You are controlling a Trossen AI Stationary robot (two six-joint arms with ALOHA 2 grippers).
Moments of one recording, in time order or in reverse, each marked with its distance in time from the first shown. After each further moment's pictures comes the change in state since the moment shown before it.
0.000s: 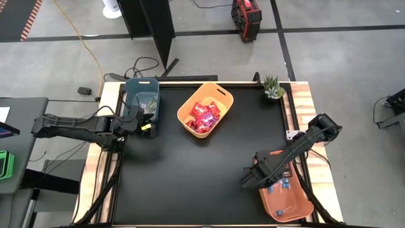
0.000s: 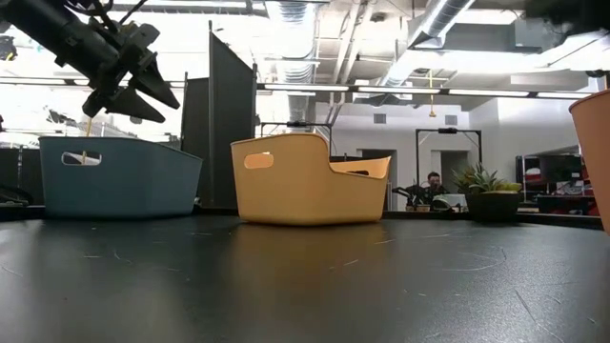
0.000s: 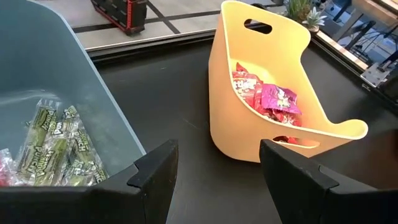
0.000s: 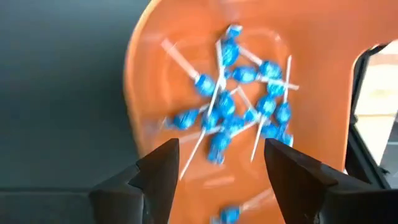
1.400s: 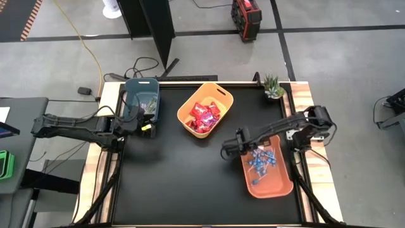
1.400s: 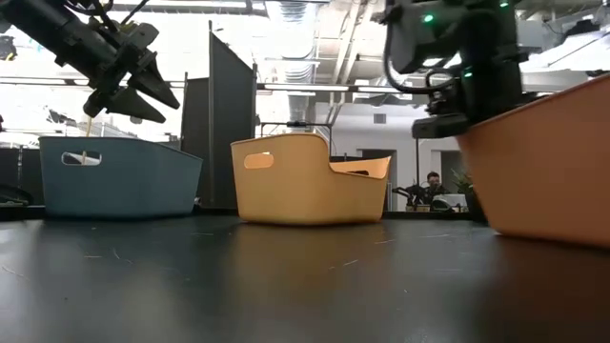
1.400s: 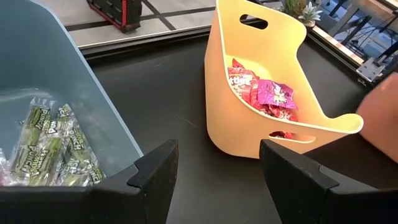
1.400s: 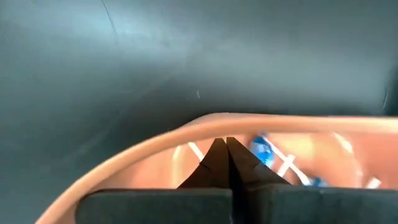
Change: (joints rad) left arm 0.000 0.000 0.000 0.001 0.020 0.012; right arm -0.444 0.000 -0.284 0.323 0.286 -0.535
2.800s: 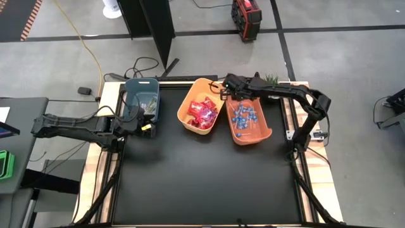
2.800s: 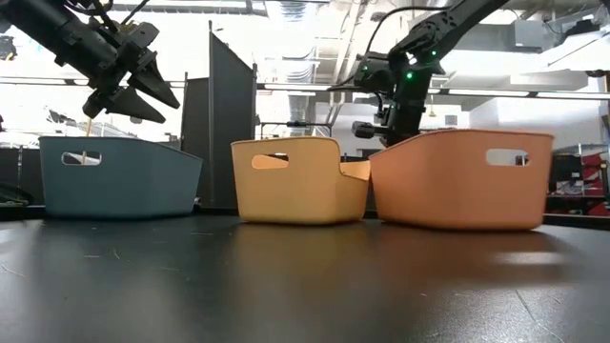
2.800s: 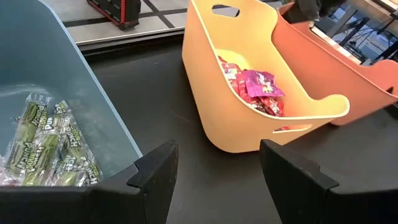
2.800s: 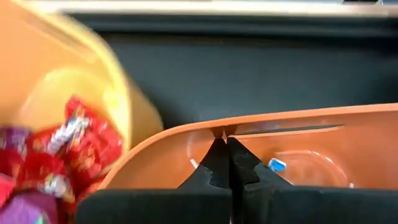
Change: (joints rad) left arm 0.000 0.000 0.000 0.000 0.009 -0.020; right arm -0.696 0.000 0.096 0.541 0.146 -0.650
